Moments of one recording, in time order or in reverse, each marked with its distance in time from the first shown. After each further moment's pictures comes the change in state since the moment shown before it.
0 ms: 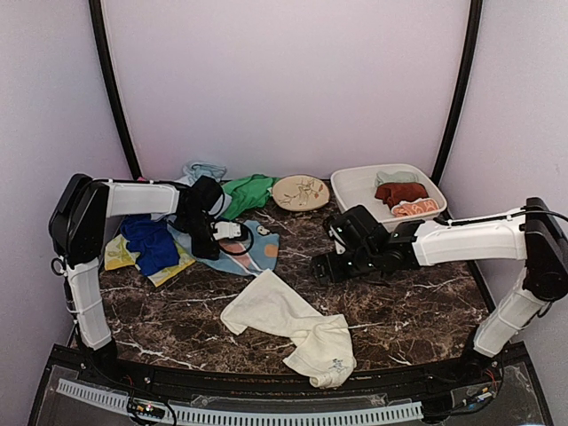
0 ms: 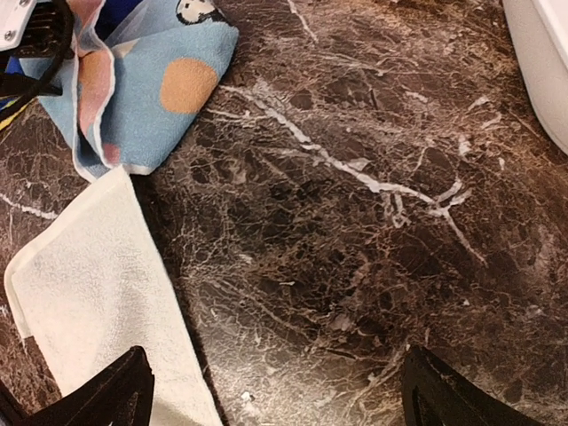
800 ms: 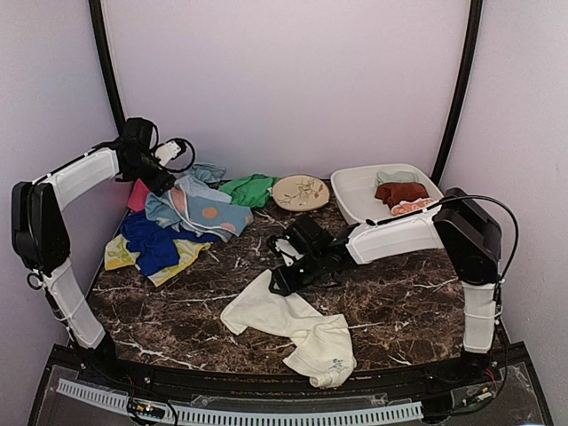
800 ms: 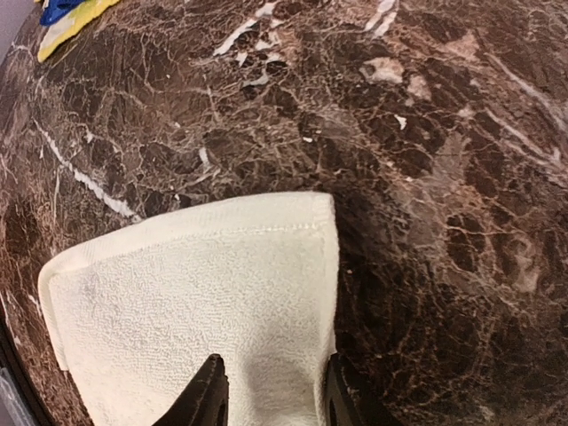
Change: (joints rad) left arm 0.335 -0.195 0.191 0.140 -0.116 -0.211; right arm 0.049 0.444 0.327 0.074 -0.336 -0.087
